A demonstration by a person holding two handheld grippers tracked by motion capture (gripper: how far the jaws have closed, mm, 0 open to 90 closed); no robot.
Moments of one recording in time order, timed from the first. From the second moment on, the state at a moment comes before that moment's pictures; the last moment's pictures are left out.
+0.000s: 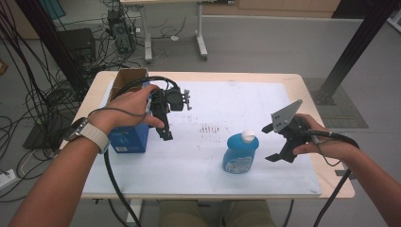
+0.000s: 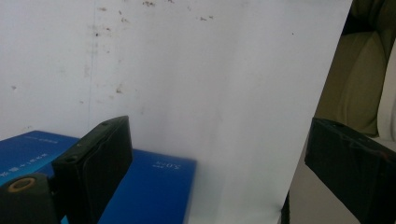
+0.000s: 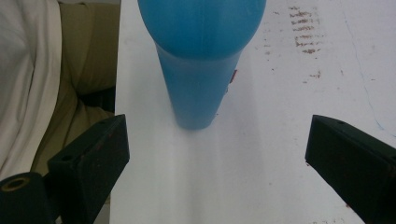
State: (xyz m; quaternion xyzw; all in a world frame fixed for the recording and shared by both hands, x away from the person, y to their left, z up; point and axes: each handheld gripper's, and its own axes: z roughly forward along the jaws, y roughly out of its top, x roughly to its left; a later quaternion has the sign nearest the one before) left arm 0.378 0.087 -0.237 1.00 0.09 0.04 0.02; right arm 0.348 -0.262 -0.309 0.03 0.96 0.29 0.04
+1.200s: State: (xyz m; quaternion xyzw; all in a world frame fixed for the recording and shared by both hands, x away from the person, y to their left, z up) left arm 0.378 0.084 -0.238 1.00 0.08 0.04 0.02; right arm 0.349 -0.258 -0.330 0.03 0.96 0.28 0.02
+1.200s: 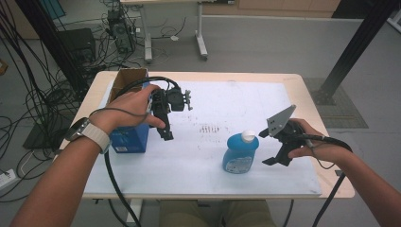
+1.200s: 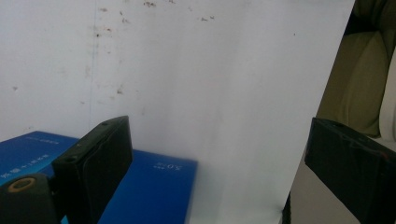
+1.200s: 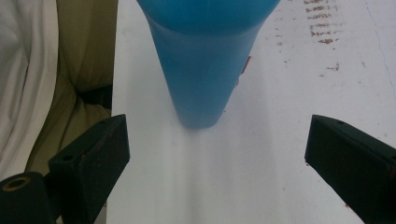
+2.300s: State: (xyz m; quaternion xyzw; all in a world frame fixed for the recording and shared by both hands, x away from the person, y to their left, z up) left arm 0.376 0.079 -0.237 1.00 0.08 0.05 0.03; right arm 0.344 -0.268 -0.345 0.04 0.92 0.38 0.03
